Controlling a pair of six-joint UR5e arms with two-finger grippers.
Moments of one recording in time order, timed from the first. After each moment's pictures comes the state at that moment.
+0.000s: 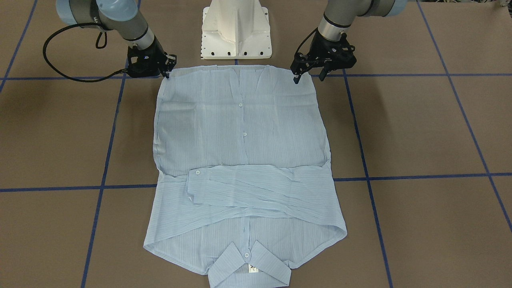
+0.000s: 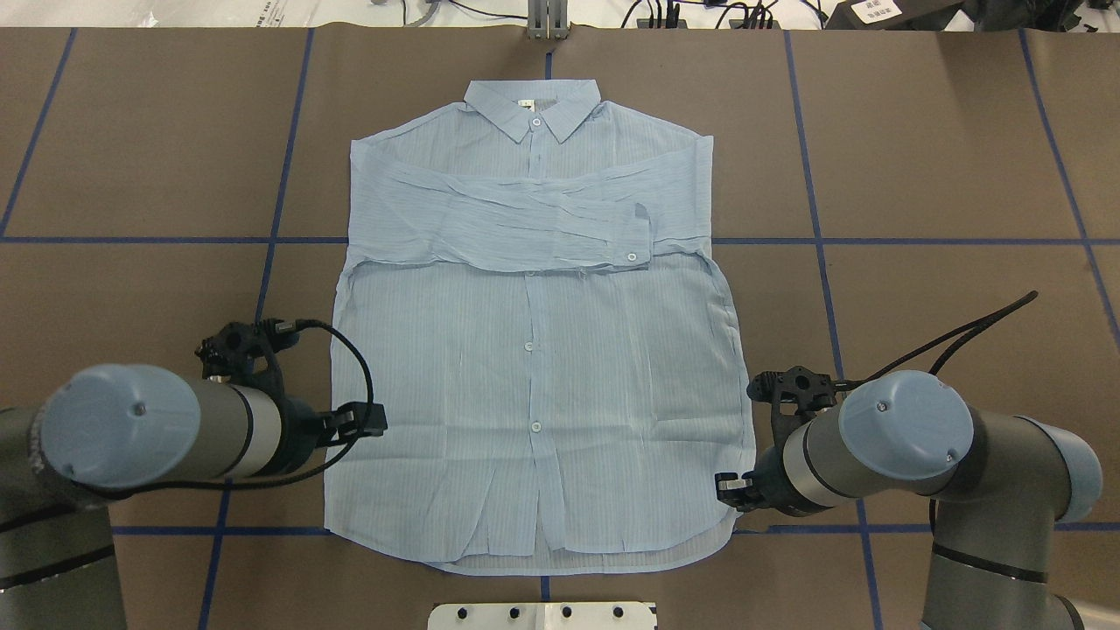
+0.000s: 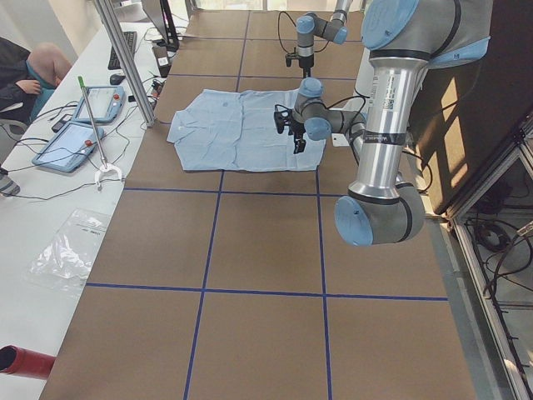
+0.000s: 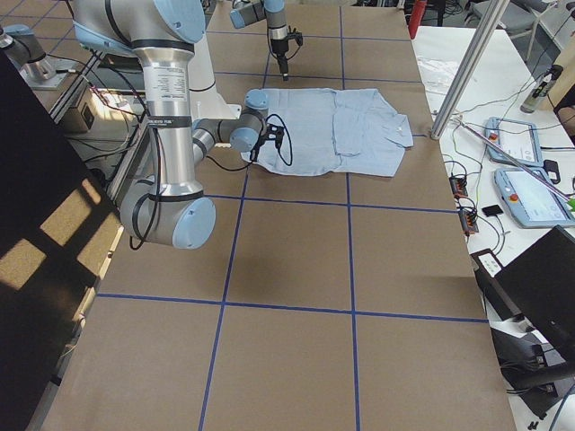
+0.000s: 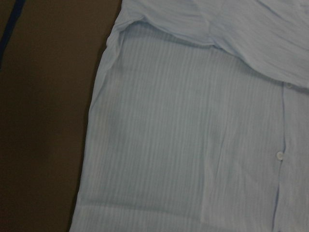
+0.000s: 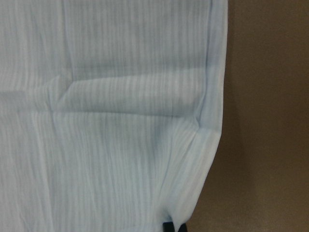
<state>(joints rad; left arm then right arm) -0.34 -1.71 -2.12 -1.82 -1.71 -1.62 0.33 -1.47 2.05 -1.30 1.94 1.38</state>
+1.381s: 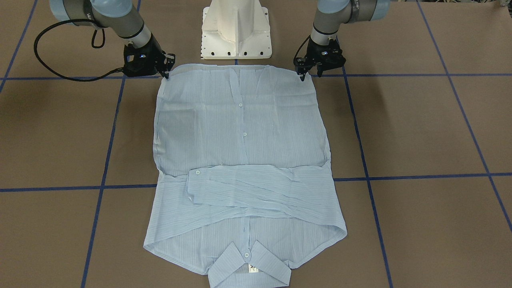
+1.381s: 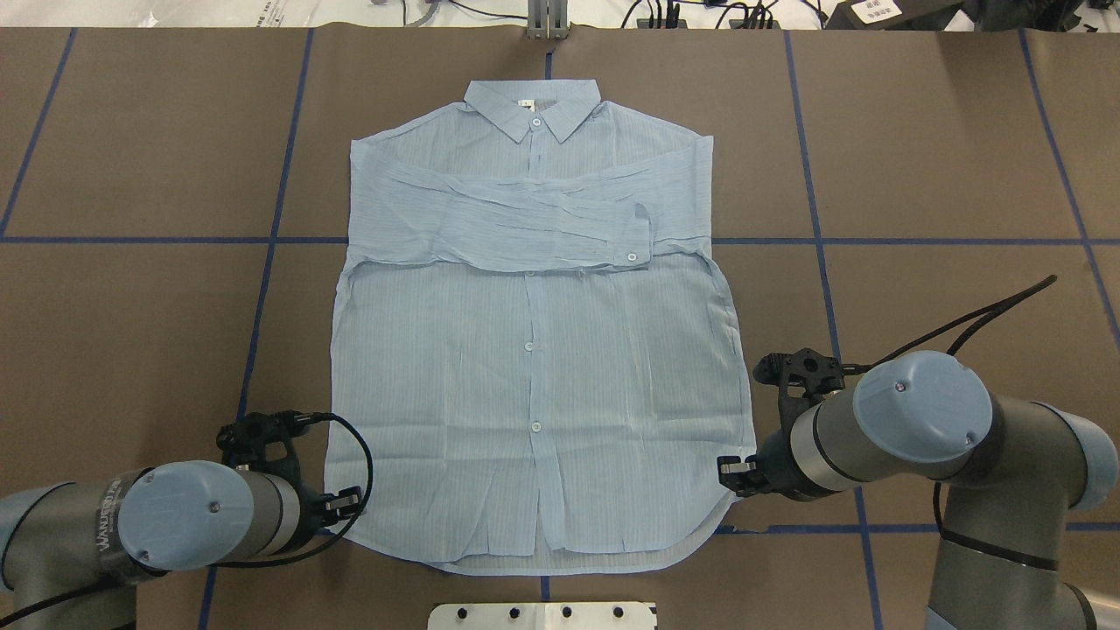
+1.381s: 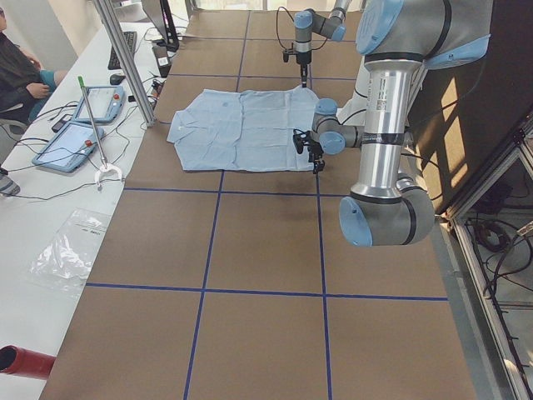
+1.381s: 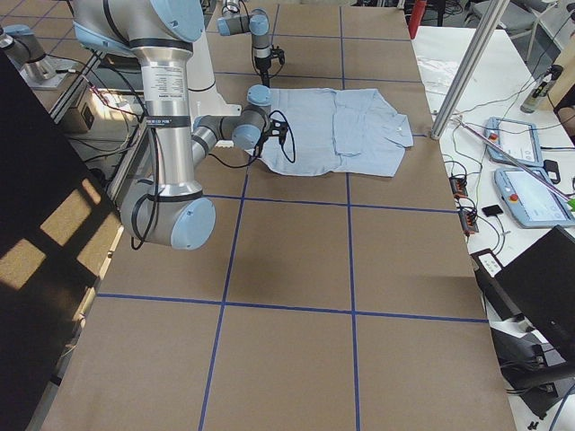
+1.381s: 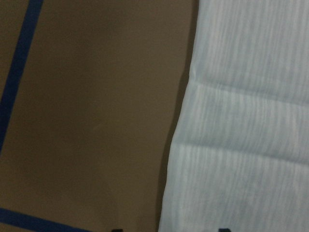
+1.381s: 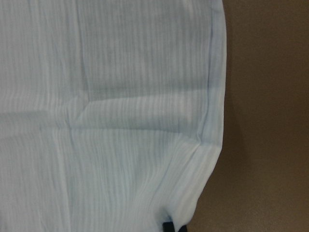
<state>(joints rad) -0.21 -1.68 -2.04 -1.78 -1.66 -1.68 0.37 -1.47 2.07 -1.30 1.95 1.38</state>
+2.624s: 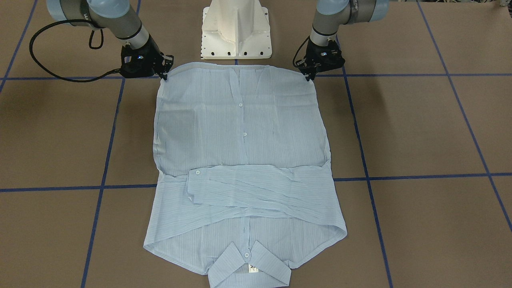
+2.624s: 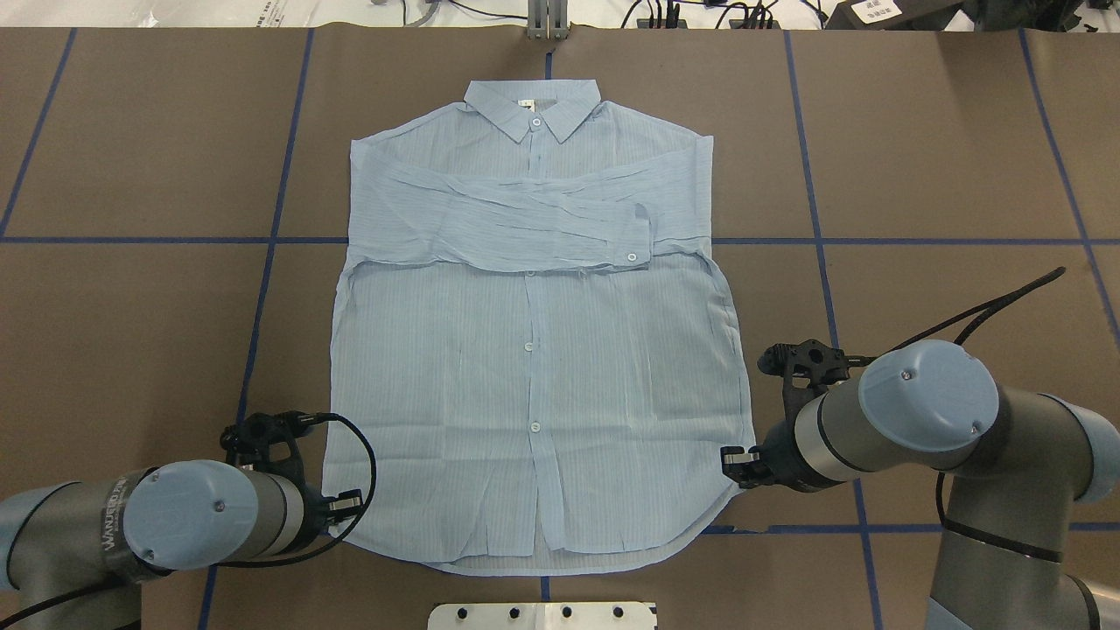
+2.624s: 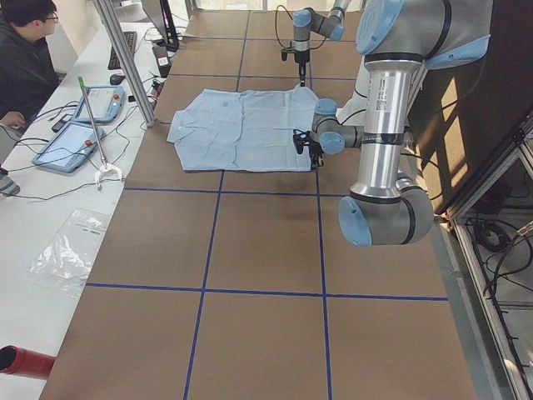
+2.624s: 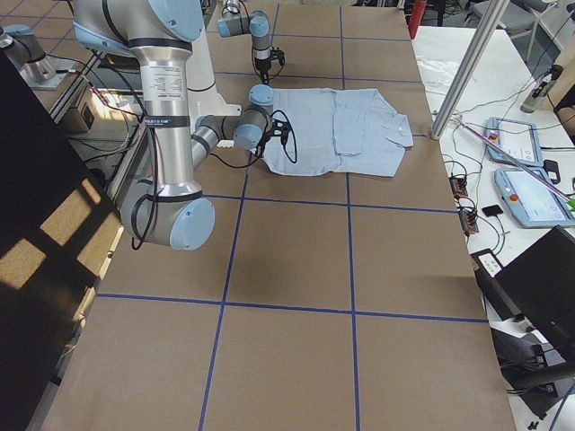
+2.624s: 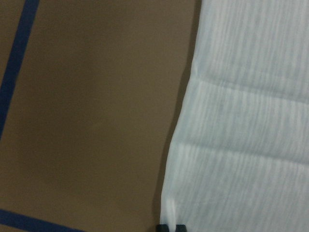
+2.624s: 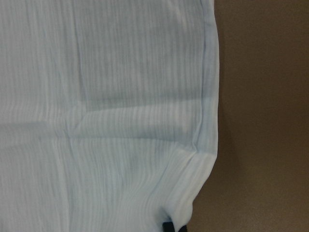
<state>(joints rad) -0.21 -1.69 -2.03 -1.78 -1.67 -1.68 0.39 -1.47 2.07 -1.31 1.96 1.38</state>
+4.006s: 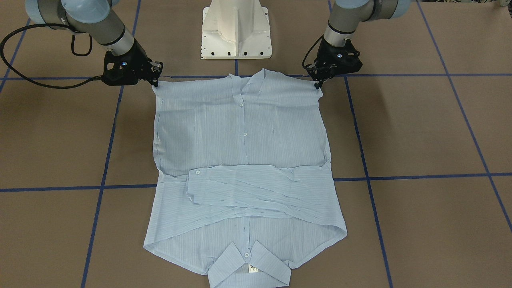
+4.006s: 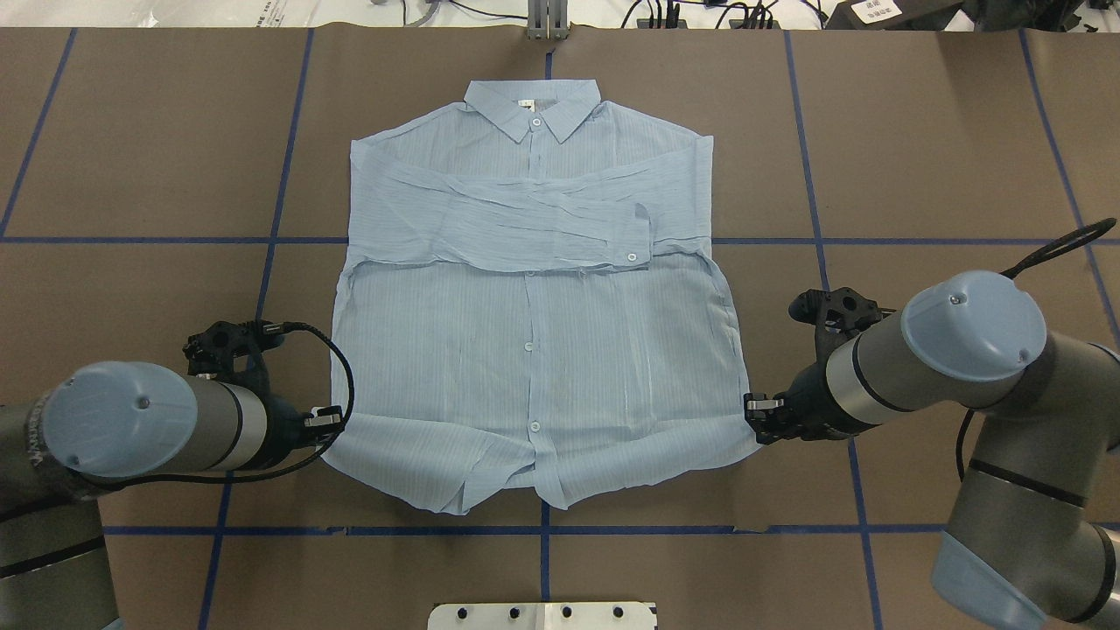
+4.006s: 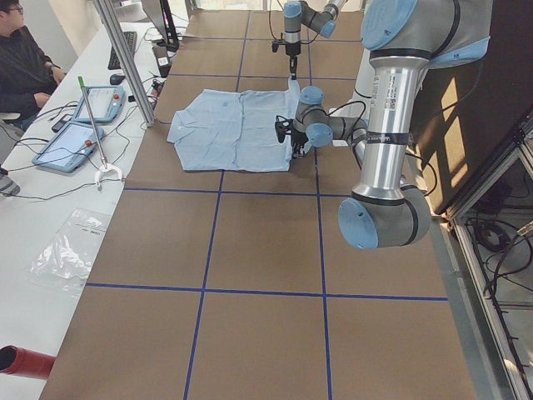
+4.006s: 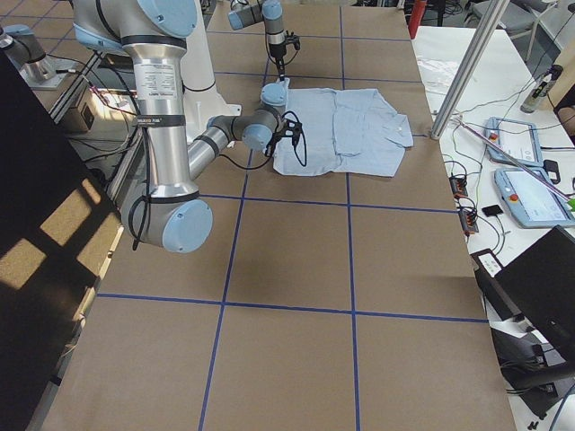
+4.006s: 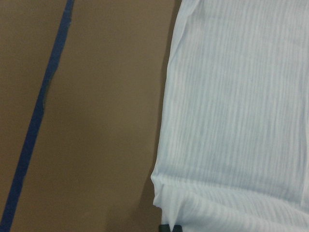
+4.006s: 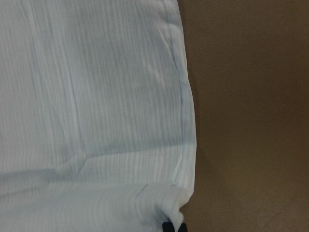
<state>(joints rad) -0.38 -1.70 -2.10 -1.79 -1.72 -1.55 0.52 -1.46 2.07 -1.31 2.06 1.37</state>
